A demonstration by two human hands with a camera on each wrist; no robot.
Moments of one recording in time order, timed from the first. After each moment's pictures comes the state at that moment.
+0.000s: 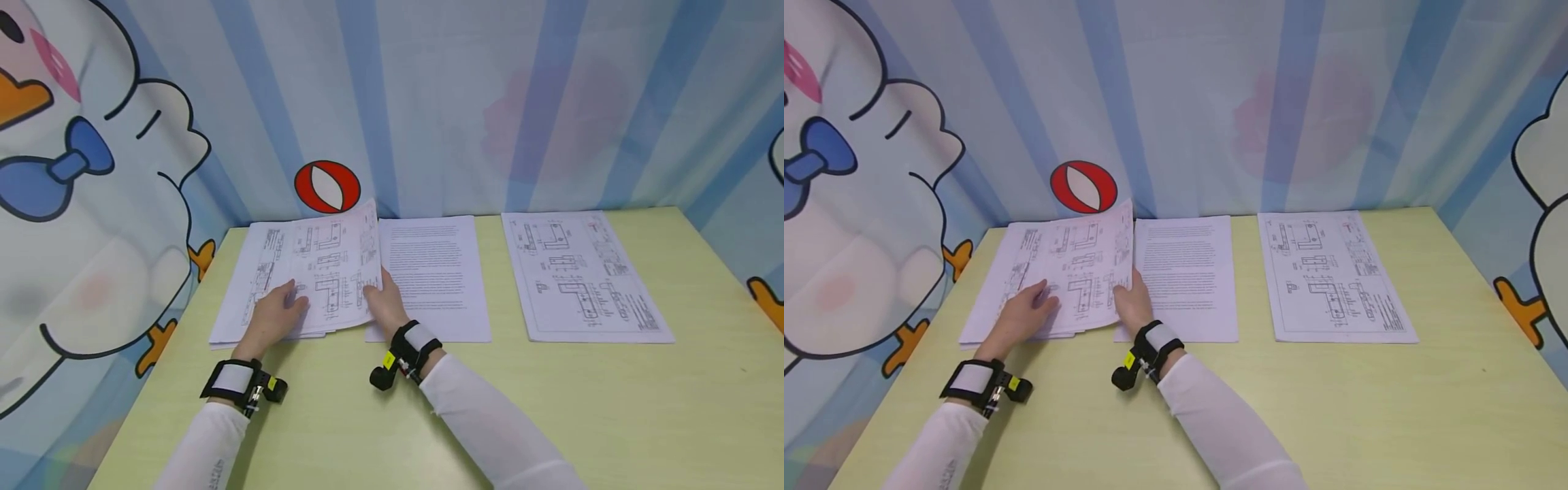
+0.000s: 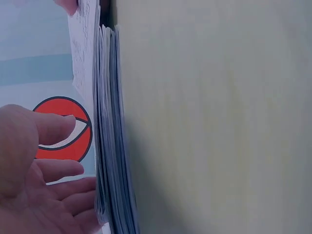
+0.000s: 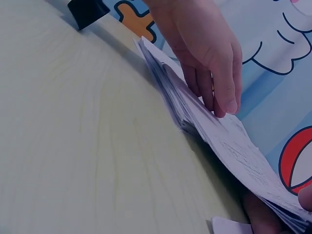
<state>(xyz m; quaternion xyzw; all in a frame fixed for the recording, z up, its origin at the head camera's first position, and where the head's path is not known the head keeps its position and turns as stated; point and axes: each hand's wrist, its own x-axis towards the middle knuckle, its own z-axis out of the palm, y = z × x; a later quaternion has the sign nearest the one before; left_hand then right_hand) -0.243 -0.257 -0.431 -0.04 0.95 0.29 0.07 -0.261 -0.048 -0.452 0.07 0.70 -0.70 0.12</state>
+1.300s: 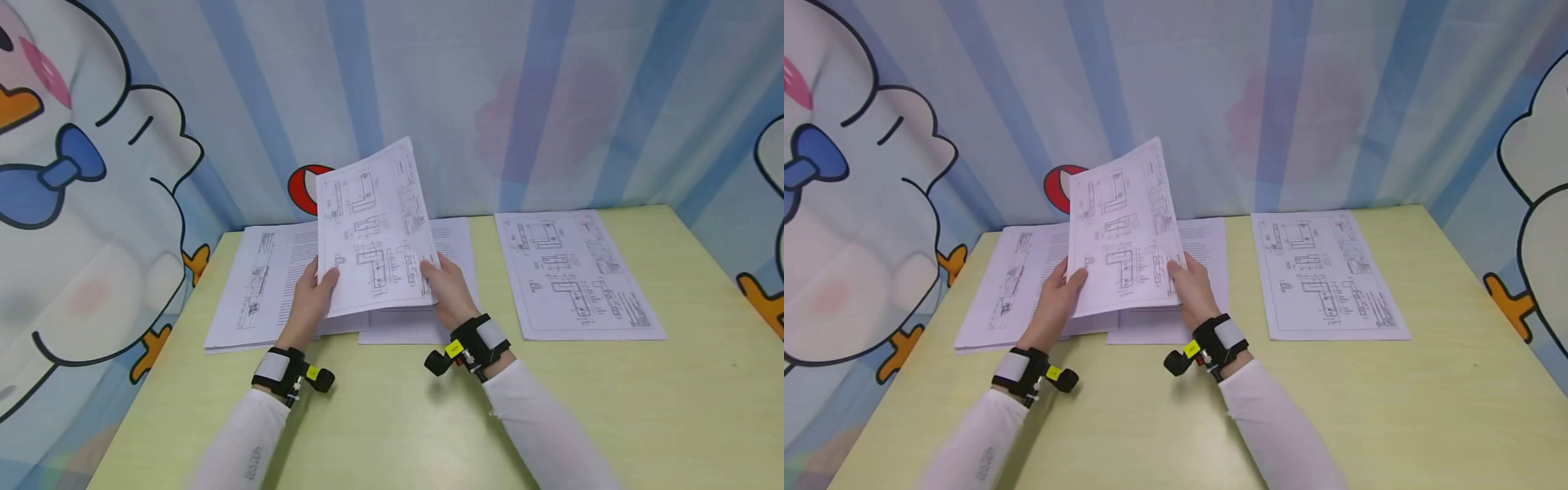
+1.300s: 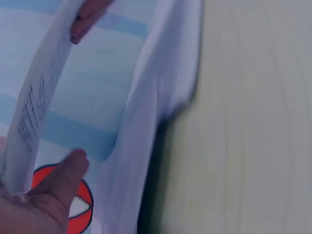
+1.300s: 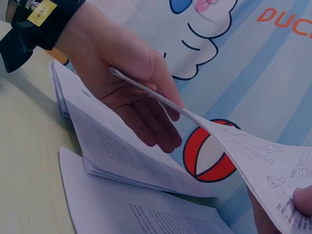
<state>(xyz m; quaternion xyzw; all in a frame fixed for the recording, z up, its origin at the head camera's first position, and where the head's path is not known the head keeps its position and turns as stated) -0.260 -0.175 -0.422 -0.10 0.83 0.55 0.02 -0.255 0.058 -0.416 0.09 0.61 -0.78 0.09</state>
